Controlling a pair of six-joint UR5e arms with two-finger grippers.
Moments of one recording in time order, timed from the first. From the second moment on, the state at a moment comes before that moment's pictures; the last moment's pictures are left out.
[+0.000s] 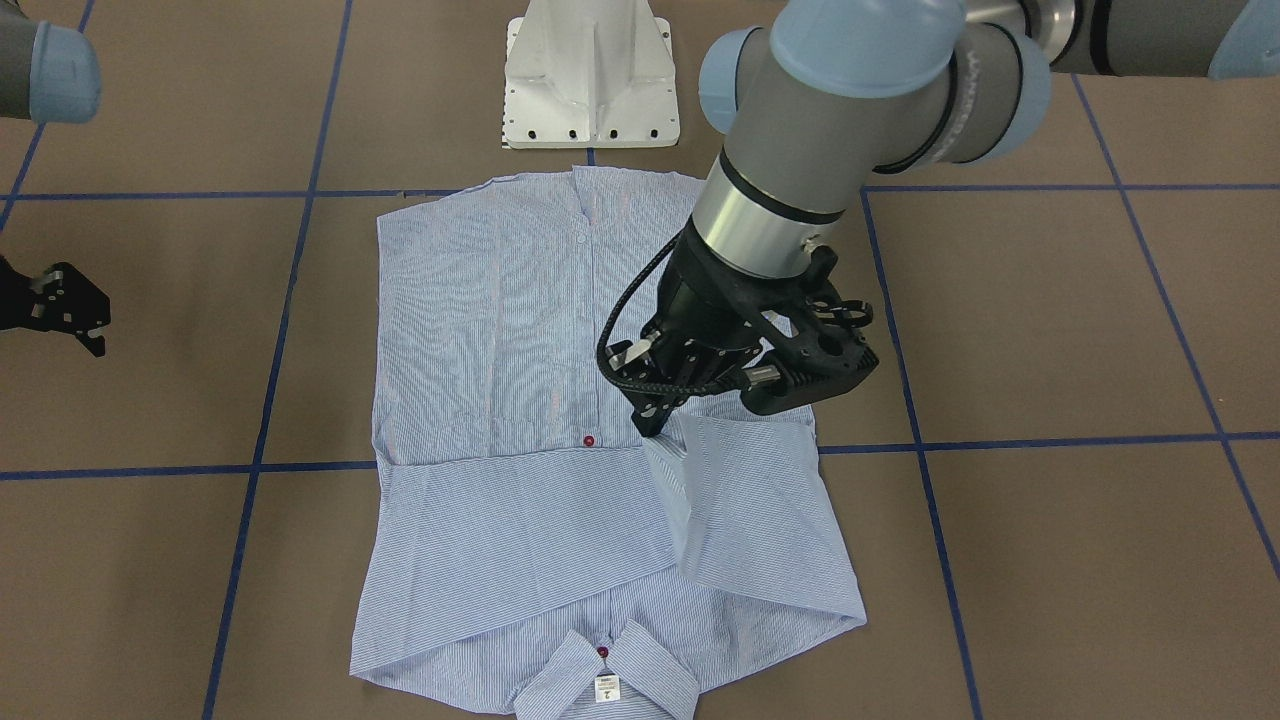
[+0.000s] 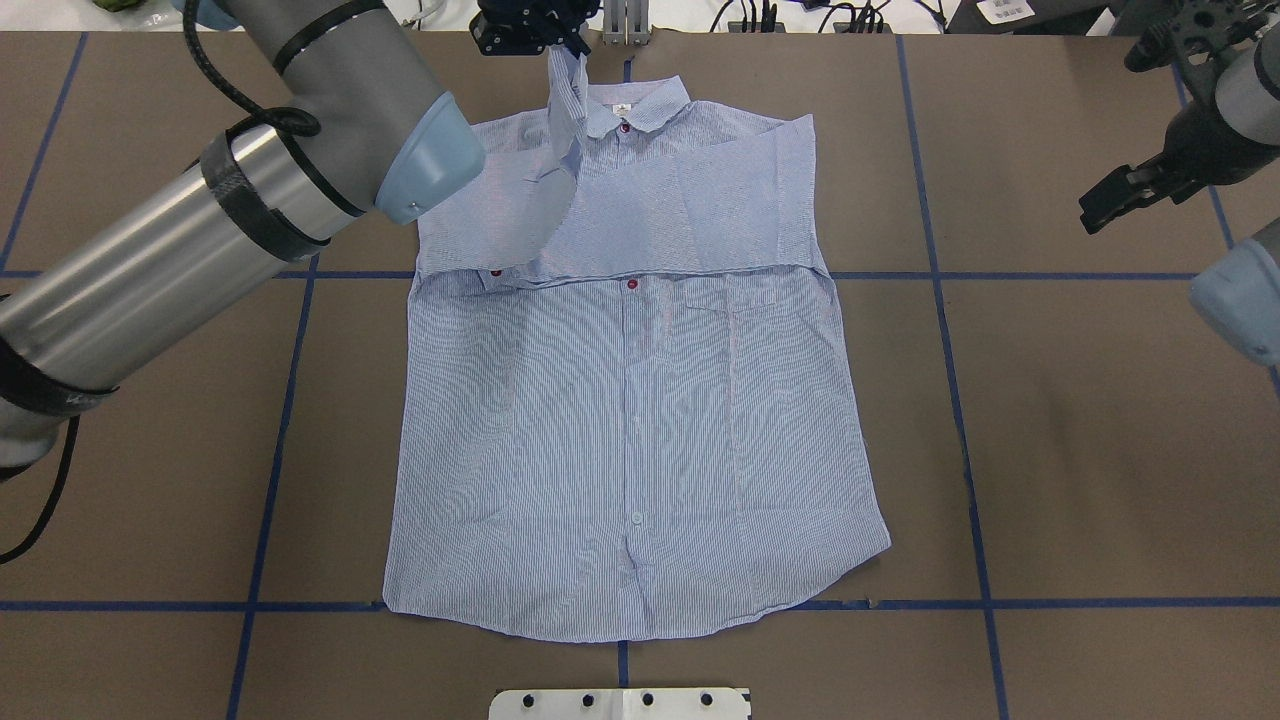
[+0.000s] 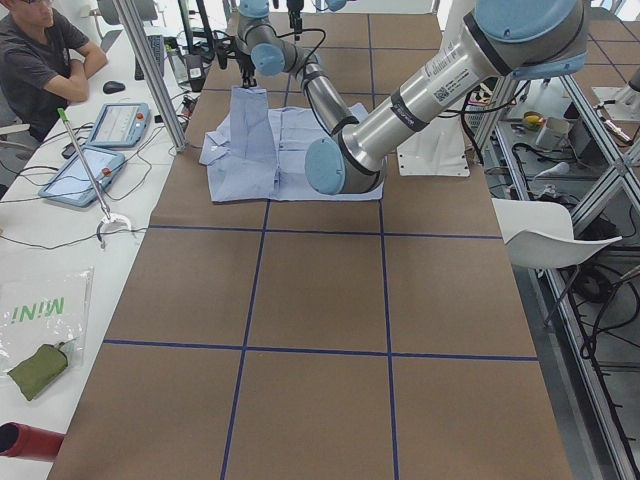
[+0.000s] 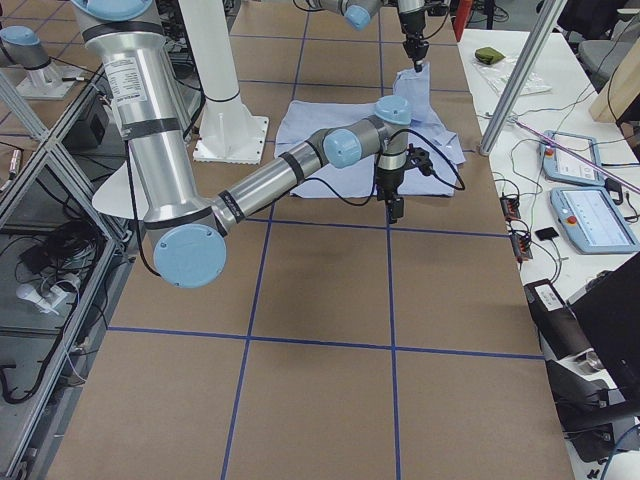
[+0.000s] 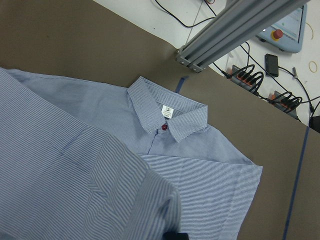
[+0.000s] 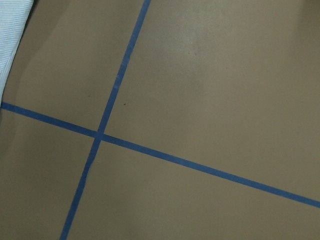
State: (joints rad) left arm -0.90 -2.58 -1.42 -1.81 -2.08 -1.55; right arm 1.13 -1.32 1.89 -1.70 2.12 0.30
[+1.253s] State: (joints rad) left arm -0.61 -2.67 -1.00 -2.32 -1.81 -1.63; right arm 1.13 -1.32 1.87 -1.69 2.11 0.32
